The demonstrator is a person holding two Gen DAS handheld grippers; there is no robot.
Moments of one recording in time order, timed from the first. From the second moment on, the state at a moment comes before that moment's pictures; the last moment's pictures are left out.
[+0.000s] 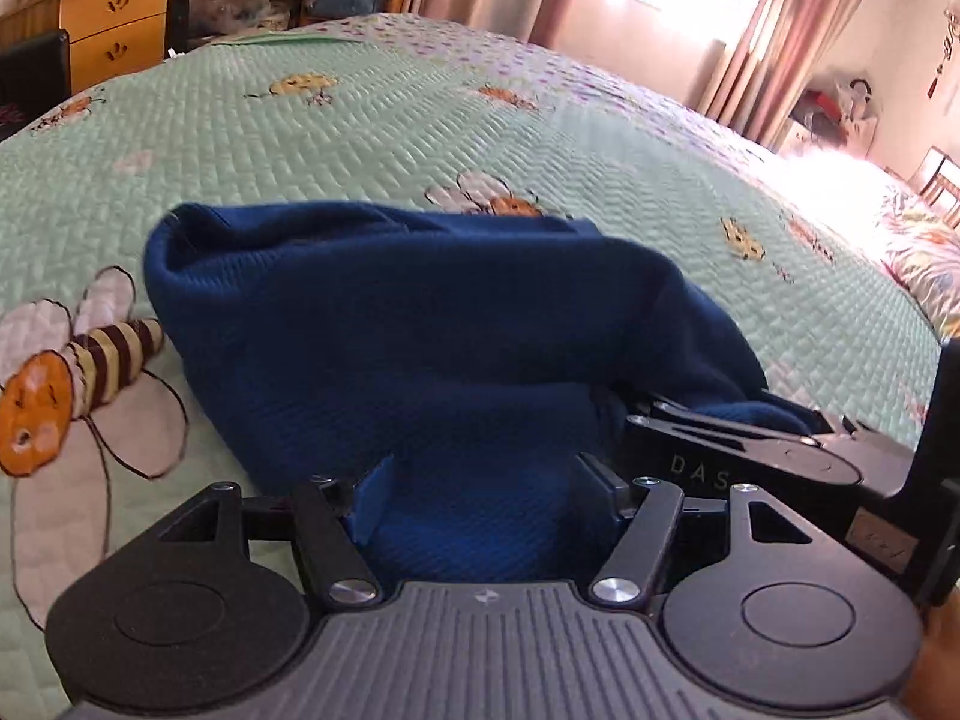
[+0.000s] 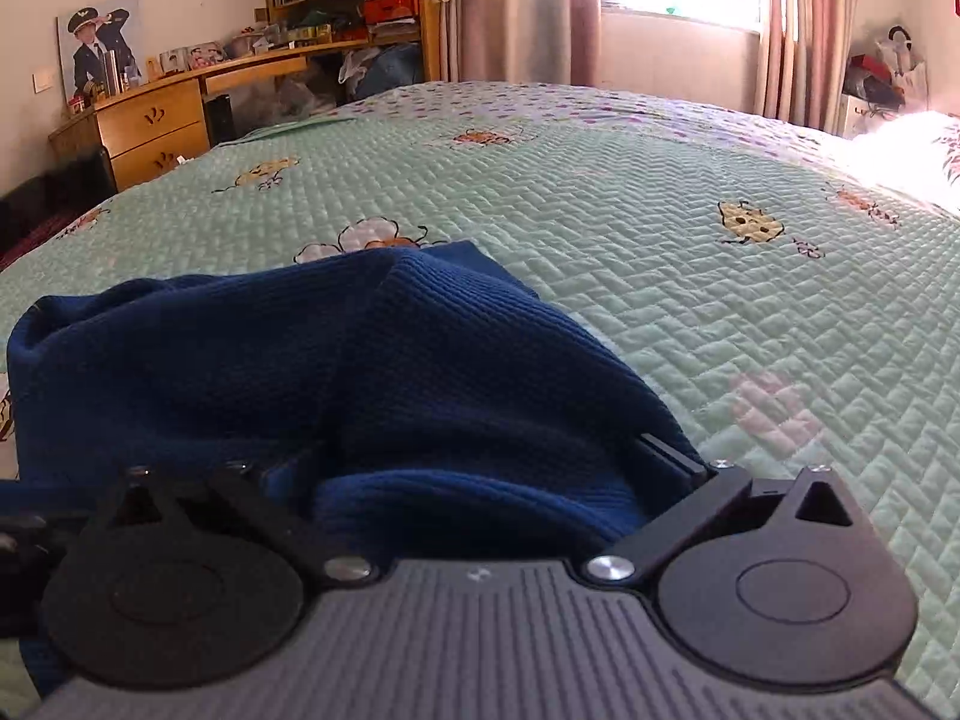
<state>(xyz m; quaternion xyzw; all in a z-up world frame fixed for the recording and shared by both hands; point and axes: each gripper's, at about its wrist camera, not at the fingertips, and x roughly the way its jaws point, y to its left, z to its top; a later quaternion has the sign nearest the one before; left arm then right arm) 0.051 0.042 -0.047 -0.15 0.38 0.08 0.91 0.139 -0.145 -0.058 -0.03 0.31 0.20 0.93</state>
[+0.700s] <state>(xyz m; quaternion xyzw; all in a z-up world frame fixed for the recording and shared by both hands) 0.055 0.024 -0.041 -0.13 0.40 0.12 0.90 0.144 -0.139 -0.060 -0.02 0.31 0.21 0.93</state>
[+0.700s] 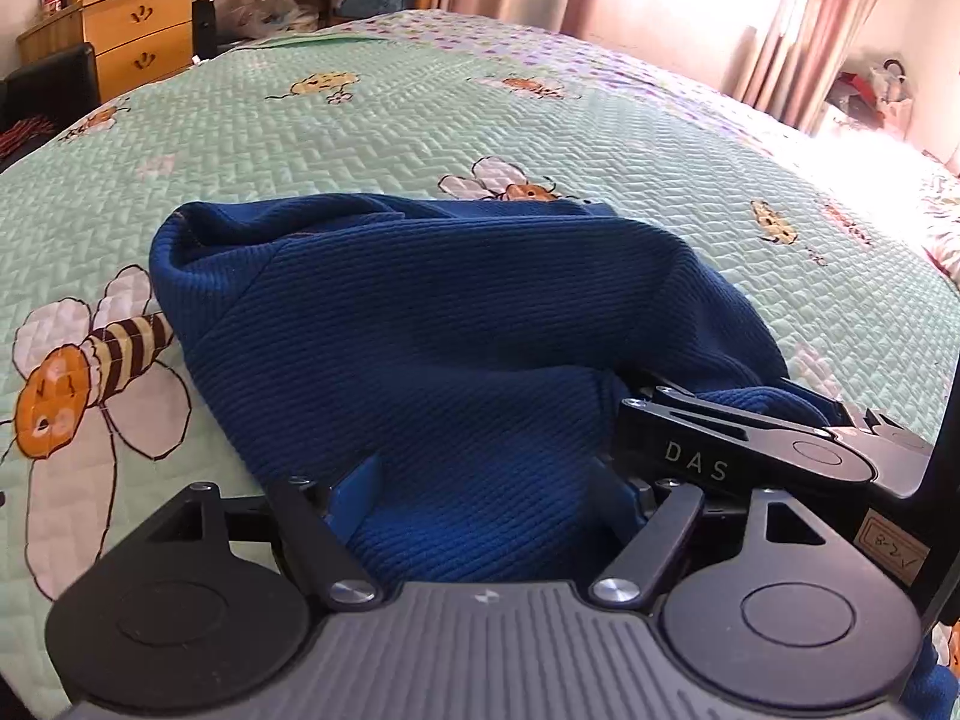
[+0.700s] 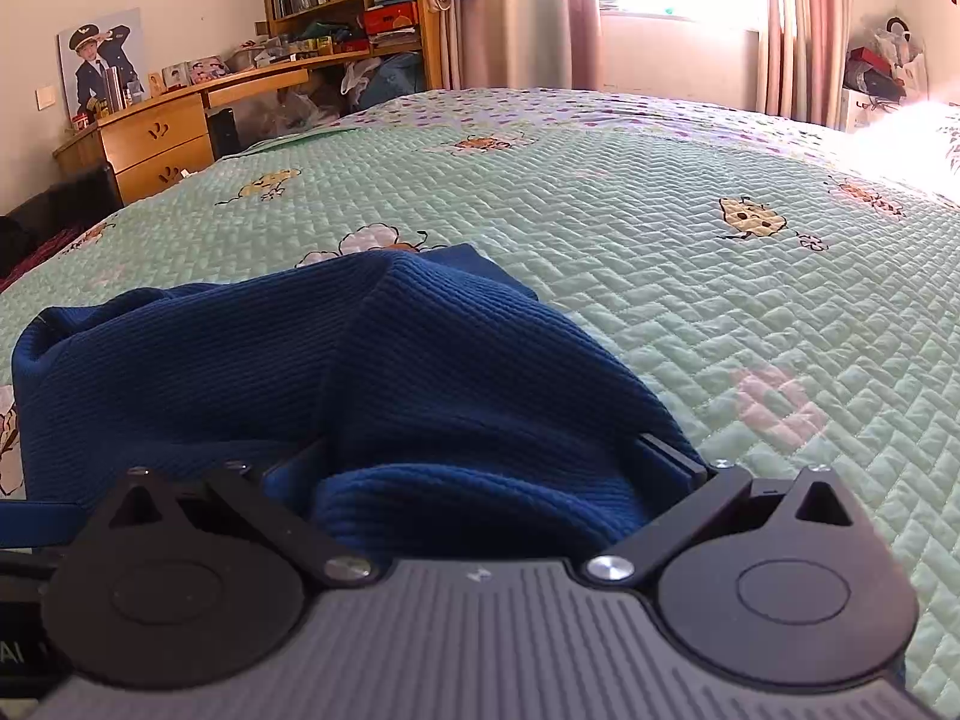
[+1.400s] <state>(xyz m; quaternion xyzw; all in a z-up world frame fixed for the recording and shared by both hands) 0.040 0.039 -0.034 -0.15 0.39 0.09 0.90 0.144 -0.136 -0.062 -0.02 0.30 0.20 0.93</state>
